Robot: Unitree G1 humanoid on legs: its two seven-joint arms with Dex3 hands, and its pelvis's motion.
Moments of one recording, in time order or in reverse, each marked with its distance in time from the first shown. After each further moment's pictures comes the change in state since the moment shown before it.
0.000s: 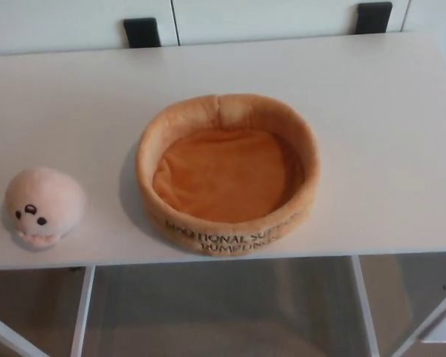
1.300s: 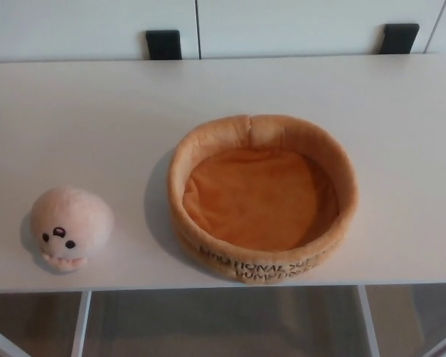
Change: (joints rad) left_arm 0.024 0.060 -0.026 -0.312 -0.006 -0.066 -0.097; right_arm 0.061 0.016 -0.071 0.000 0.029 -0.013 -0.001
